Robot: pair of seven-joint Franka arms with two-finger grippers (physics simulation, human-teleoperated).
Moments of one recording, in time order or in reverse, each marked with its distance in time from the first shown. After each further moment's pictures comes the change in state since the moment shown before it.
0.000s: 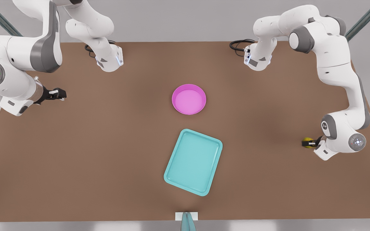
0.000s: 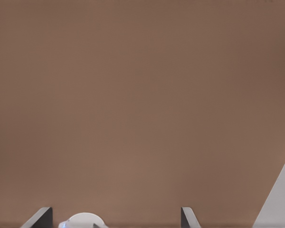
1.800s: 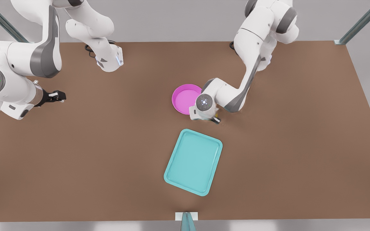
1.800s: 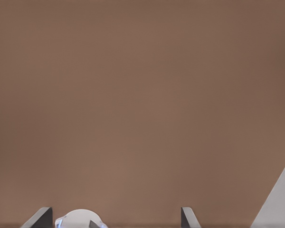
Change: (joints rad) left arm -0.964 -0.141 -0.042 -0.072 -0.073 -0.140 -0.255; right arm -0.007 0.027 -0.009 0.000 0.000 0.000 -0.035
